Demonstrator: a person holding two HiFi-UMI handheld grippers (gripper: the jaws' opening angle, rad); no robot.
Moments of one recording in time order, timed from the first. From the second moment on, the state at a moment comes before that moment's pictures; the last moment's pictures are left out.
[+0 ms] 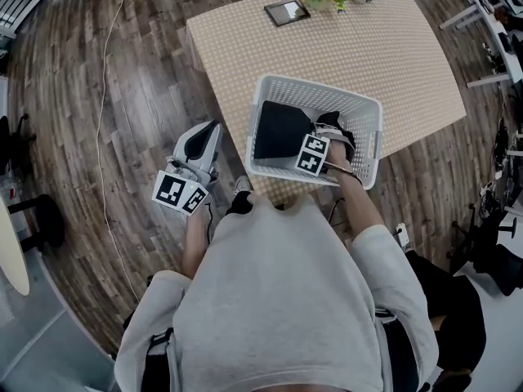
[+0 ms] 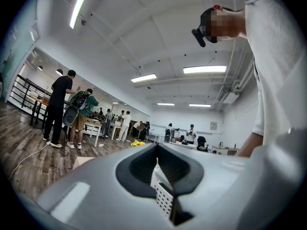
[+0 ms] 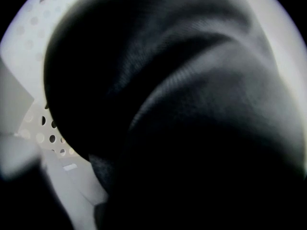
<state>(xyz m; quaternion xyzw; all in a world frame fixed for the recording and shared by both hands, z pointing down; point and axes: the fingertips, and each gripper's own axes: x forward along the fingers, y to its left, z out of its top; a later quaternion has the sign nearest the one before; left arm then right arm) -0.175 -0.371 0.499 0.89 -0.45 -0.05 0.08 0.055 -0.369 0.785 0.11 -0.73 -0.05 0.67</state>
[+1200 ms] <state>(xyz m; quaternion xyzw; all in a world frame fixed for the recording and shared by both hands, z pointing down) -0.090 -0.334 0.429 0.91 -0.41 -0.07 0.00 0.103 -0.394 0.473 0.48 -0.87 0.07 0.01</state>
